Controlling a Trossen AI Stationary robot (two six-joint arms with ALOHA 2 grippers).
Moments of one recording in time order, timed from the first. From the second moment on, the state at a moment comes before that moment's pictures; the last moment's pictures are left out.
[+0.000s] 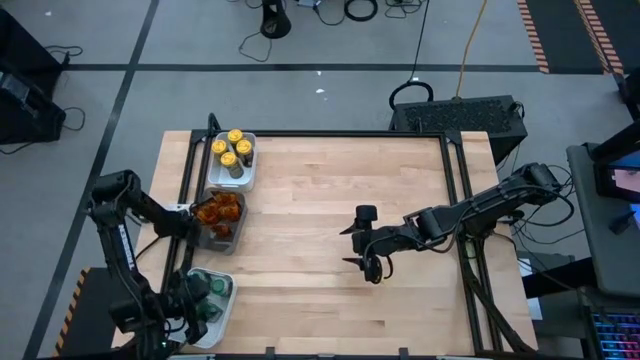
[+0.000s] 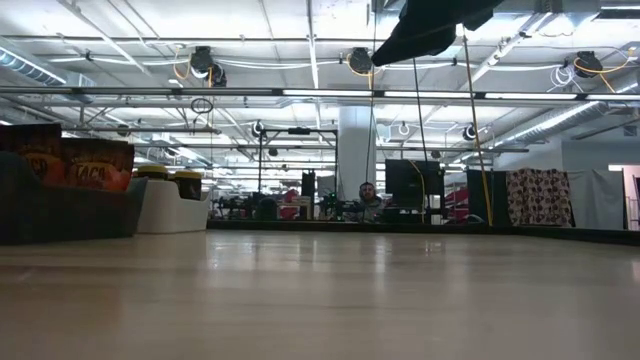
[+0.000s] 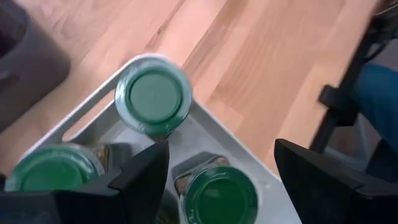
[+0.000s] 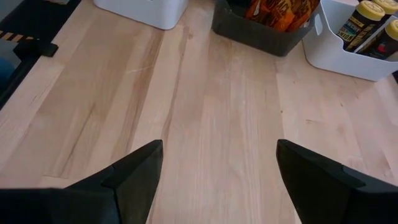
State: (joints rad) left arm -1.27 1.52 1.16 -1.14 -0.47 -1.87; right arm 0.34 1.44 1.03 -0.26 0.29 0.06
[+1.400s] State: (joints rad) left arm -0.62 1.48 1.06 -0.92 -0.16 -0.77; right arm 0.34 1.44 1.03 -0.26 0.28 0.07
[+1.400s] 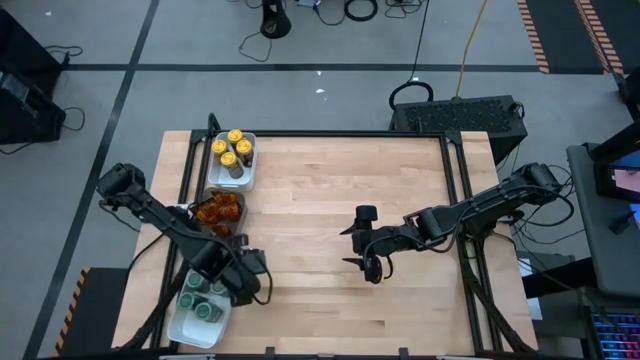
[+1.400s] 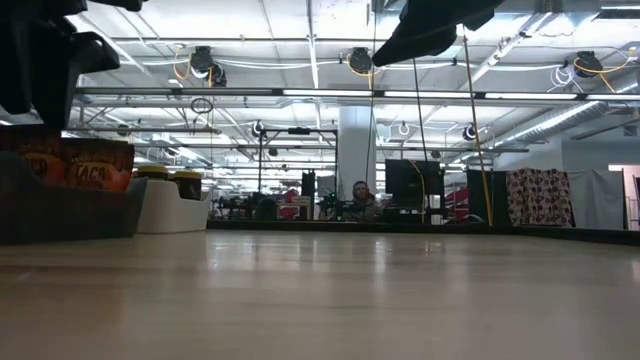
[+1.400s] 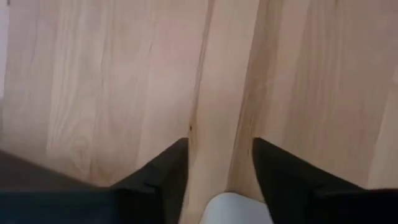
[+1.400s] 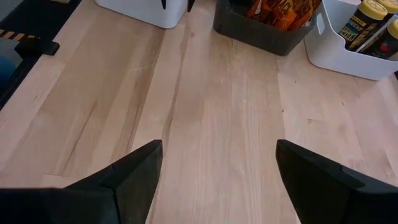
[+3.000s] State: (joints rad) left arm -0.55 1.52 1.12 -1.02 -0.17 -0.51; right arm 0.34 1.44 1.03 -0.26 0.28 0.02
